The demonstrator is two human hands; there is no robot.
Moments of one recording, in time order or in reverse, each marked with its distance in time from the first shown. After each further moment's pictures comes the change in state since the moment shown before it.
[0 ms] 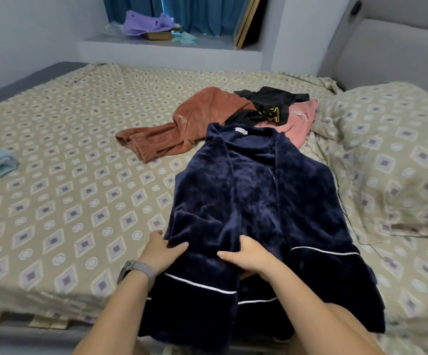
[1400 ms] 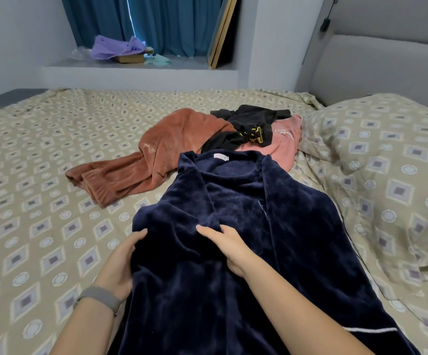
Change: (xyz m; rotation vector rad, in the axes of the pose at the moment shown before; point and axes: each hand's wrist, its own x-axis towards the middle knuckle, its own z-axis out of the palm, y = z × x) left_hand 0.111 0.080 -0.001 -0.767 -0.211 -0.023; right_hand 0.153 -0.046 -0.058 0.578 0.009 -0.158
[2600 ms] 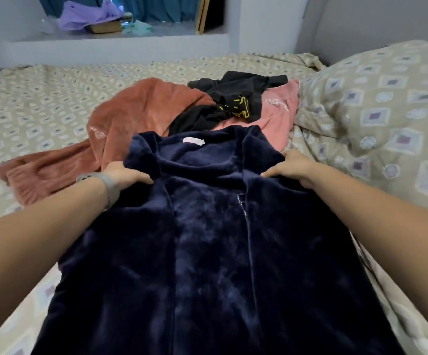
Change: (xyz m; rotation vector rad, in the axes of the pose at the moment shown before) left_hand 0.186 0.067 0.104 0.878 0.369 0.262; right_hand 0.107 -0.096 -0.236 -0.548 0.437 -0.065
